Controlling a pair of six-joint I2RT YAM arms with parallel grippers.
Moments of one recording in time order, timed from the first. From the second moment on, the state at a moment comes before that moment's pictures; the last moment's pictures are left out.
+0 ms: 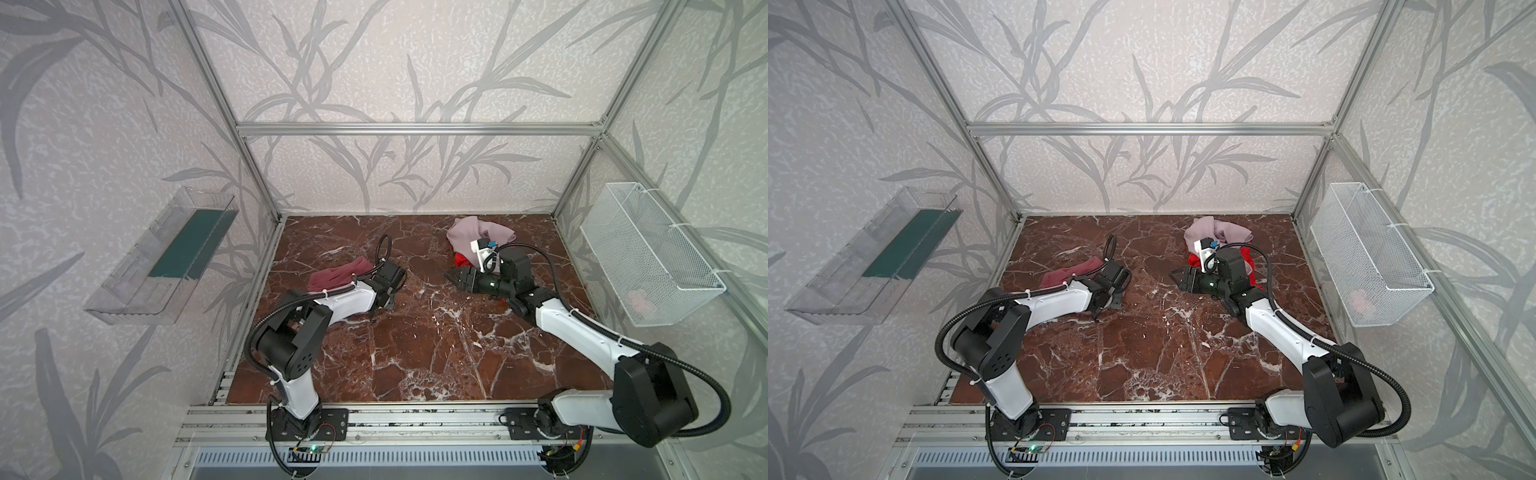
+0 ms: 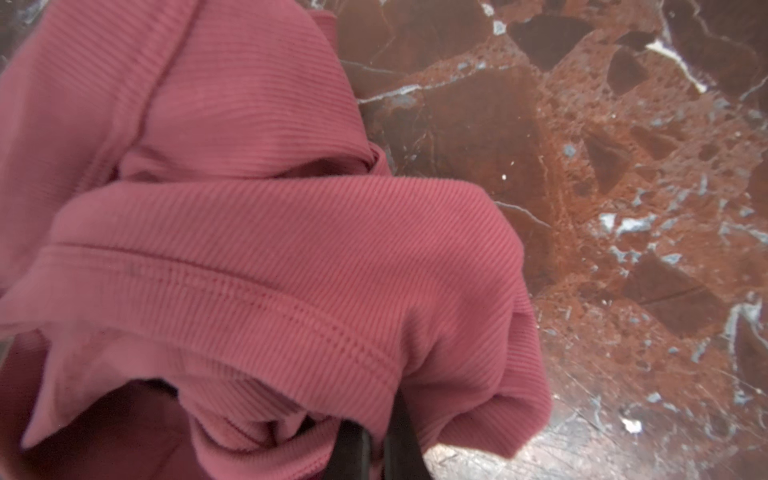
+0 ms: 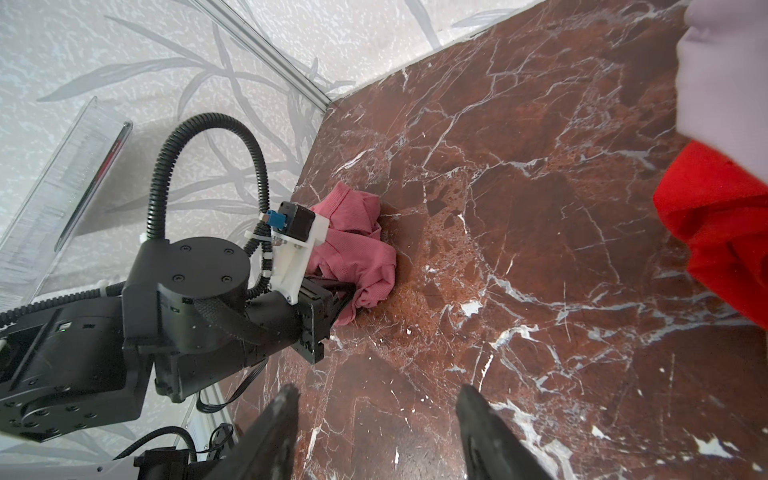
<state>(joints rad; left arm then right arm) -0.58 1.76 1.03 -0.42 -0.41 -0.47 0.37 1.33 0.80 0.06 -0.53 0.58</state>
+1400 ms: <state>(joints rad) -0.12 1.72 0.97 -0.34 -0.27 -0.49 0.37 1.42 0.87 0.08 -0.56 0.60</state>
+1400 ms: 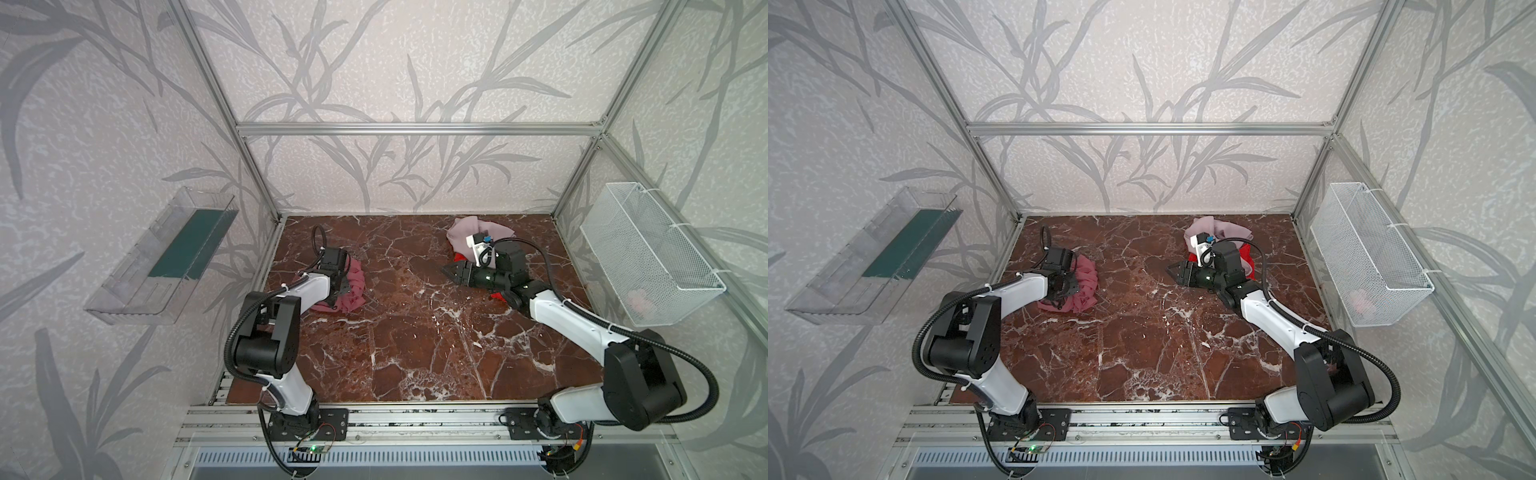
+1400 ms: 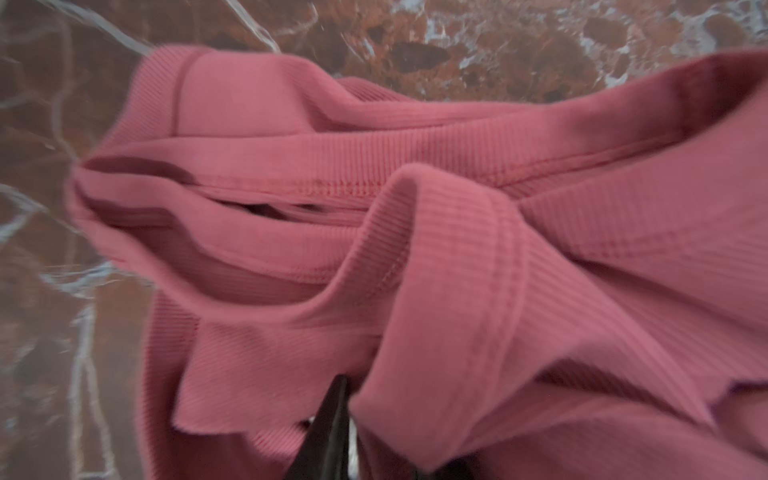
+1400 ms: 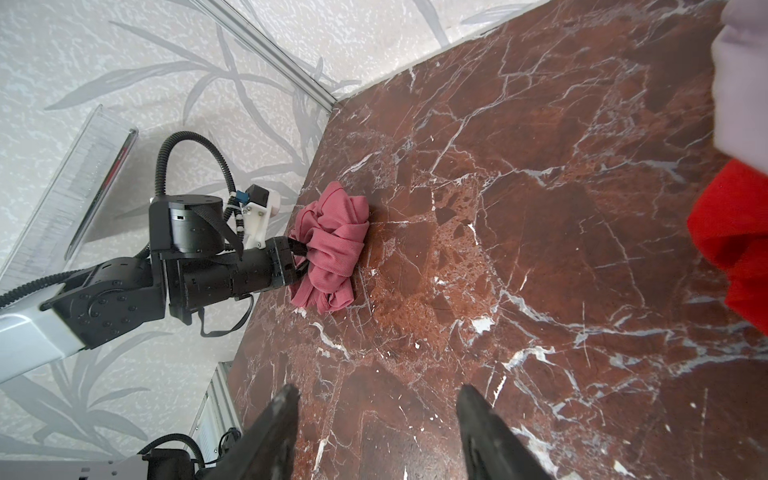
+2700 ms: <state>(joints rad) 0.02 1.62 1.08 -0.22 0.07 -0.61 0.36 1.32 0.95 -0.08 -0.47 0.52</state>
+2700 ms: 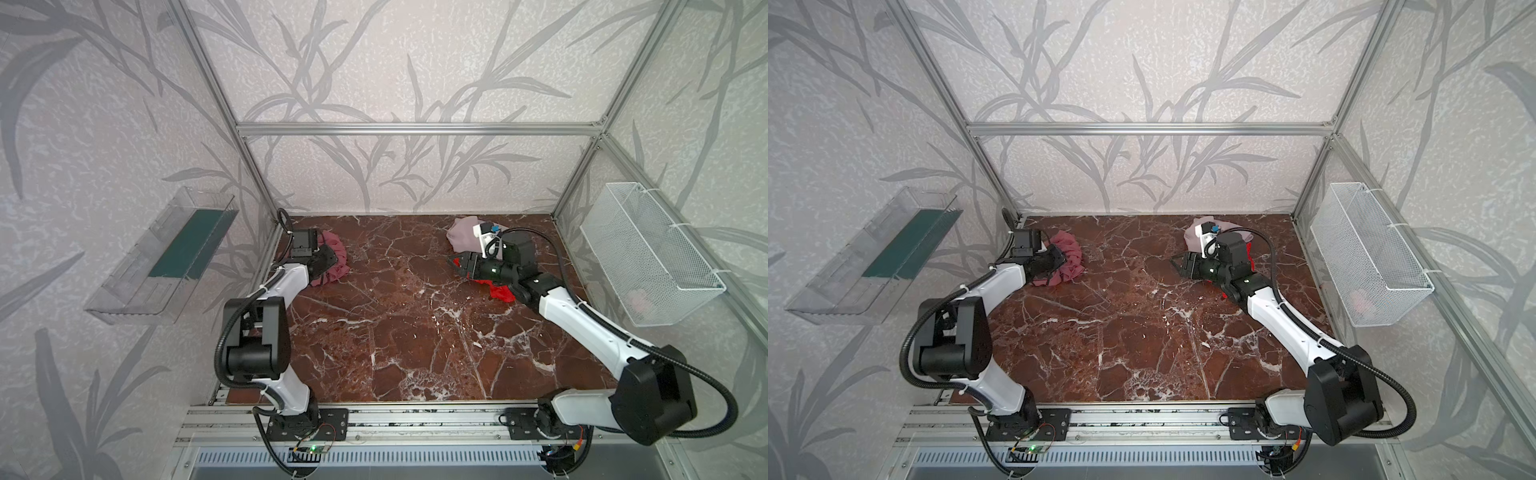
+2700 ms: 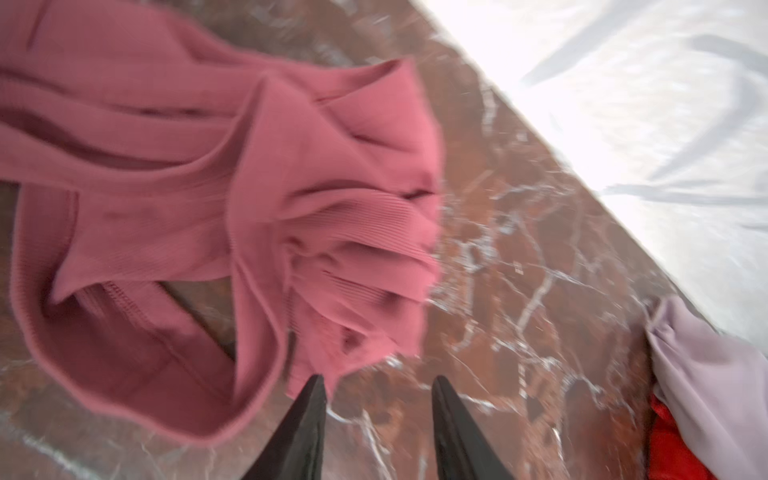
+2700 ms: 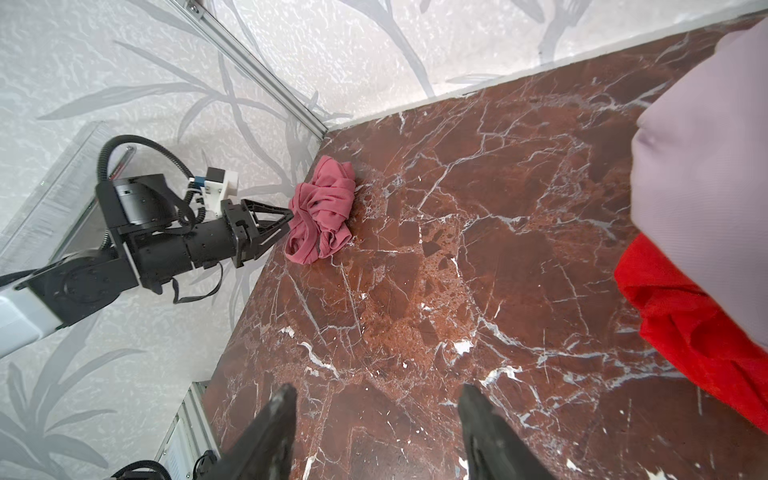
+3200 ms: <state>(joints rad) -0.11 1.32 0.98 -0.36 -0.10 -0.51 0.31 1.23 0.88 -0.09 -0.45 0.49</state>
